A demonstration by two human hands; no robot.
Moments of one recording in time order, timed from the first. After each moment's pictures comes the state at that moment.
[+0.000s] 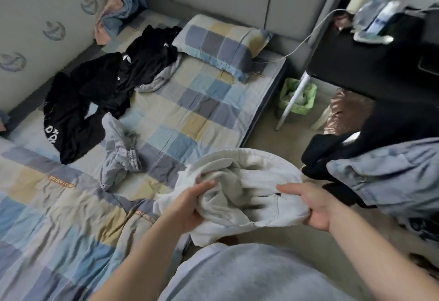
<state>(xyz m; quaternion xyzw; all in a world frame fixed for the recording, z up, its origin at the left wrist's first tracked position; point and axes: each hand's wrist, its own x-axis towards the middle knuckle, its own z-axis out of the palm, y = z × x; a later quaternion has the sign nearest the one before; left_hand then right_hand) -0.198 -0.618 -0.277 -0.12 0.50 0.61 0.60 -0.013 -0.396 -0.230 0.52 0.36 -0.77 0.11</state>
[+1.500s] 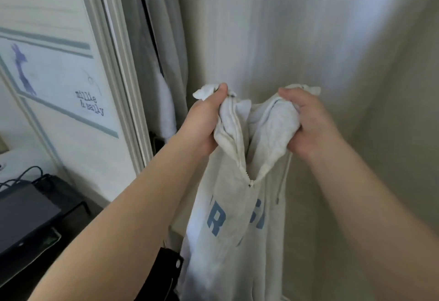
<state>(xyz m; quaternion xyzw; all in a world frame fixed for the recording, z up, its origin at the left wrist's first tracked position) 0.501 0.117 0.060 0.49 0.19 0.31 0.80 0.611 -0.015 0.081 0.44 0.18 -0.37 -0.80</state>
